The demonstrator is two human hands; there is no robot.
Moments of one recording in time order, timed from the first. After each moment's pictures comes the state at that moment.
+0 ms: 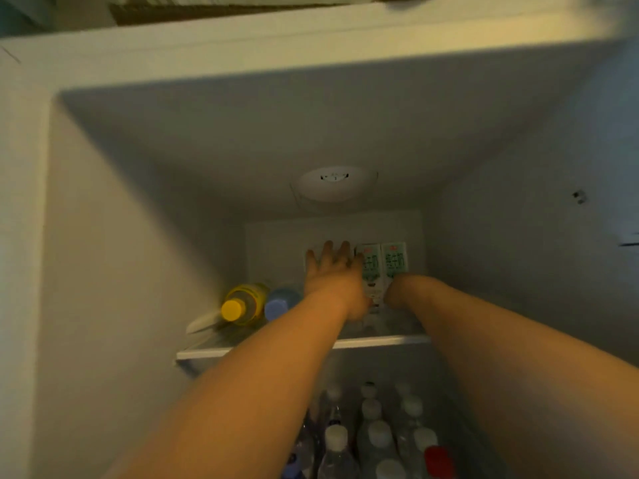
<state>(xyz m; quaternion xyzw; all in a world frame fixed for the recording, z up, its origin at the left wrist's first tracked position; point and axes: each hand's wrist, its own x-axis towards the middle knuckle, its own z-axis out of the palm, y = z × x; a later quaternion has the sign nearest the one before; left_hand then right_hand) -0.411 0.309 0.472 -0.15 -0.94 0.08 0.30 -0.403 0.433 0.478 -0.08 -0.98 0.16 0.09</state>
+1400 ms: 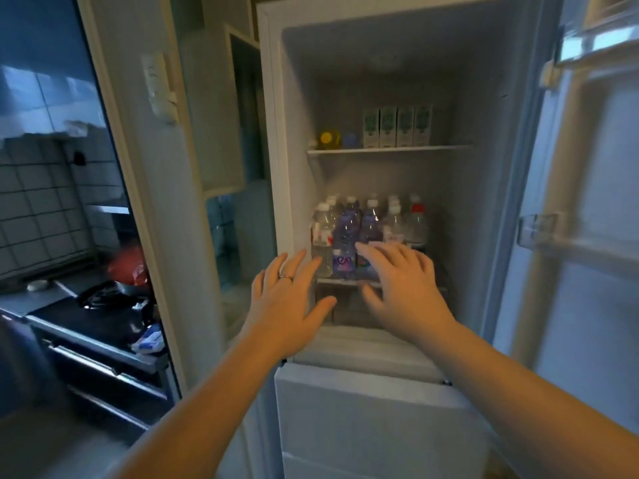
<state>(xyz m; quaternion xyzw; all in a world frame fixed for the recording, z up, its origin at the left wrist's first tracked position) 0.090 0.154 0.216 -0.08 -0.96 -0.12 0.25 0.067 0.355 0.235 0.23 -0.91 0.15 0.30</state>
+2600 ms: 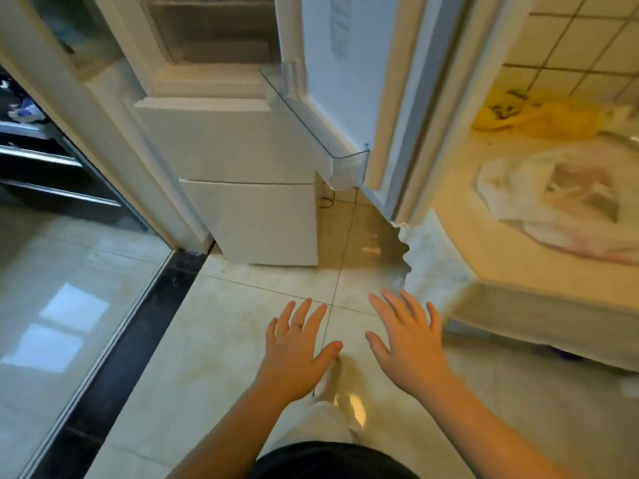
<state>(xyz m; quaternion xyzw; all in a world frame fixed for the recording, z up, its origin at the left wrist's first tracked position) 0.541 0.540 -0.113 -0.05 -0.97 -0.16 -0.19 0.544 0.742 -0.097 0.05 -0.99 0.12 -0.07</state>
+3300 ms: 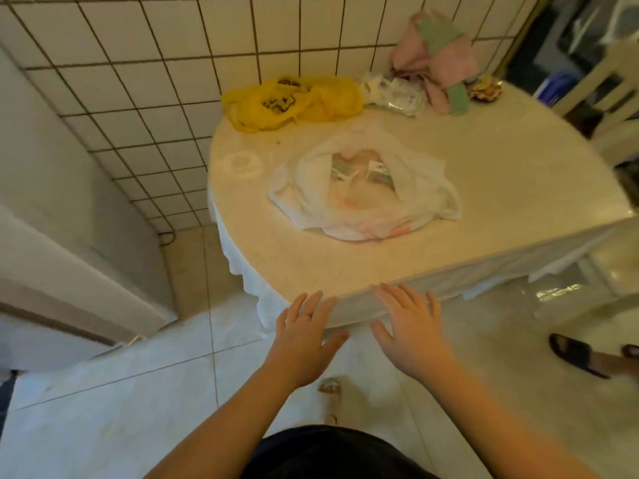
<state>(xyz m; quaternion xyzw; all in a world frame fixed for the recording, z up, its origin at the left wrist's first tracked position) 0.416 0.886 -0.132 -0.35 -0.89 -0.17 -0.25 0.518 1.059 -0.085 -0.21 -0.97 0.13 -0.05</state>
